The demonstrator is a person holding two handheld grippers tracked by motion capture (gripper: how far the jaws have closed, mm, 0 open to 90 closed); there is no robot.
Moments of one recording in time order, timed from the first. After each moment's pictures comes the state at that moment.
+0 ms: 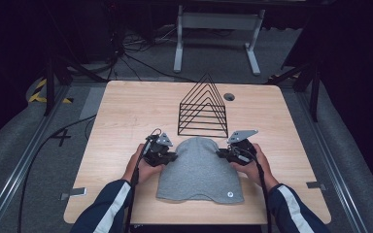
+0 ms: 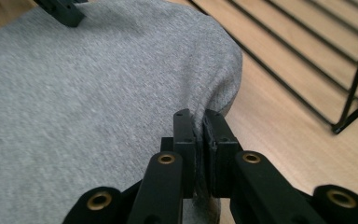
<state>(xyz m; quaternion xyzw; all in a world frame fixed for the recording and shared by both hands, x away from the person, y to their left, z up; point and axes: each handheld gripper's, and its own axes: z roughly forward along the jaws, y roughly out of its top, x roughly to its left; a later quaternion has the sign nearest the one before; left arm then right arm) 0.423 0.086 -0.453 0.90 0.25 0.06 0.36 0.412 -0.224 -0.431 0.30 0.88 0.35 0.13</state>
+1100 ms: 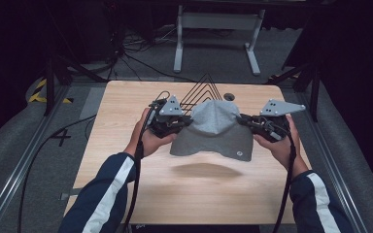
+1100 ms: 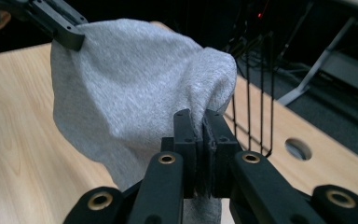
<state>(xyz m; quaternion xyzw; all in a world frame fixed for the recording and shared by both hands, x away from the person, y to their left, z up) 0.428 0.063 -0.305 0.86 0.16 0.17 0.45 0.400 -0.260 -0.295 0.27 0.81 0.45 0.26</state>
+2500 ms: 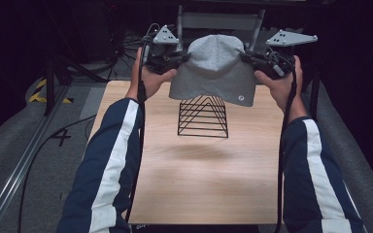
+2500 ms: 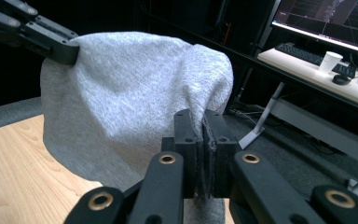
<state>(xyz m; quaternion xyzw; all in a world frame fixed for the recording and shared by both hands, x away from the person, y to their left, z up) 0.521 0.071 -0.204 0.80 0.21 0.24 0.50 0.489 -0.249 -0.185 0.28 0.76 0.49 0.33</state>
